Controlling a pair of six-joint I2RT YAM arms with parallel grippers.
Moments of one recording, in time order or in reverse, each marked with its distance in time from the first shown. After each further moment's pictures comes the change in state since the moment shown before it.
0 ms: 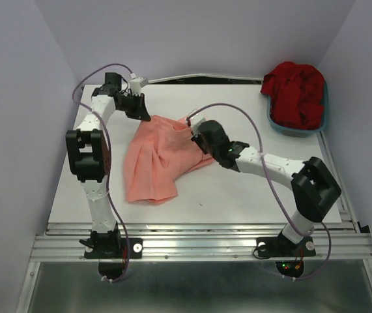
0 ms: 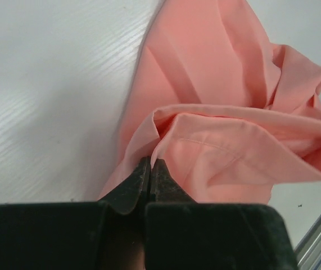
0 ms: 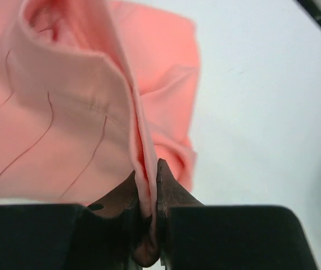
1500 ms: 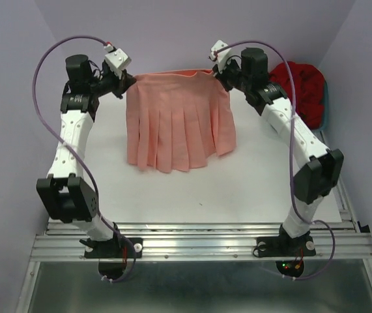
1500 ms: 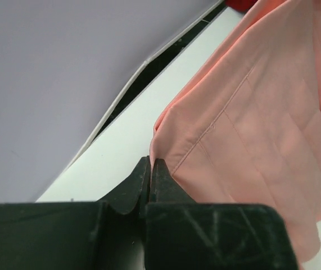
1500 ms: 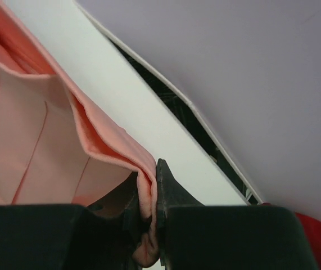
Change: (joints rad) left arm 0.078 -0.622 -0.238 0.378 0.077 0.262; right arm -0.414 0.018 0.669 -0.333 -0.566 -0.340
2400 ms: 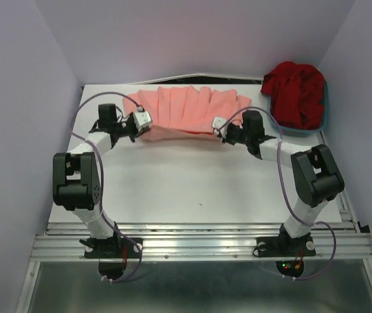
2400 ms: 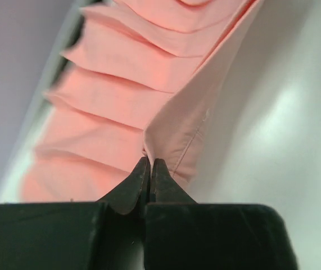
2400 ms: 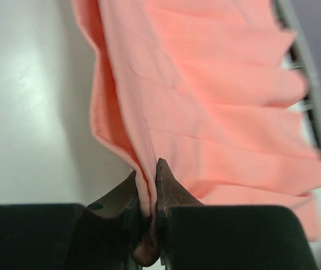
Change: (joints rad) left arm -0.022 0.221 -0.395 0.399 0.086 0.369; right arm -0.096 0.044 -0.718 0.639 -0.297 -0.326
